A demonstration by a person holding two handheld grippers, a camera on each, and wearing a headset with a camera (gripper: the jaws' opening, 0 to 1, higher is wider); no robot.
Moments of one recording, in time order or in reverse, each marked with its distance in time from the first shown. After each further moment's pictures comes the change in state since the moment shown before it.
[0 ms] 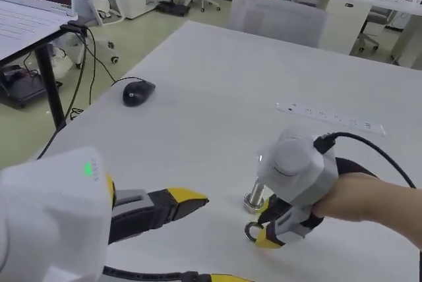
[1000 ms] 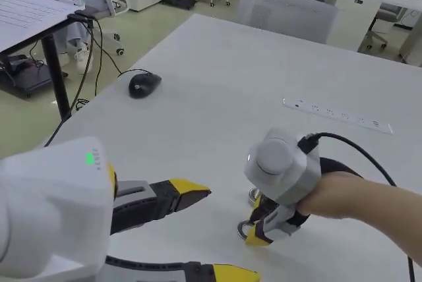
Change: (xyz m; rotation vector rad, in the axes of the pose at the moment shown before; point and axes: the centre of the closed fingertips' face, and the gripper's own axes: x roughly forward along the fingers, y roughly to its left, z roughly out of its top) left arm -0.003 0.006 -0.002 -0.012 -0.013 0.021; right arm 0.033 0.004 0.013 -0.004 0.033 0.029
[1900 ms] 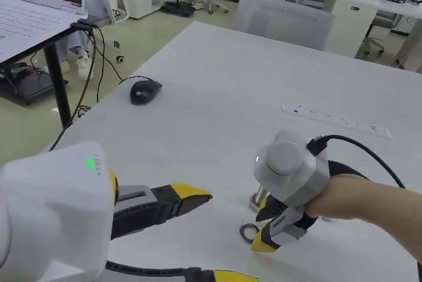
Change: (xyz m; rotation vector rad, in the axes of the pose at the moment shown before) left arm -0.006 -0.004 0.003 0.011 -0.009 -0.009; right arm -0.002 0.000 -0.001 0.019 -0.014 -0.003
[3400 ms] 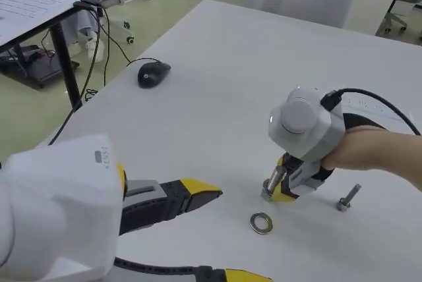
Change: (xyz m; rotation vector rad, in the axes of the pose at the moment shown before) left arm 0.010 0.003 -0.011 -0.048 0.036 -0.012; right arm -0.014 -0.062 -0.003 -0.116 0.052 -0.056
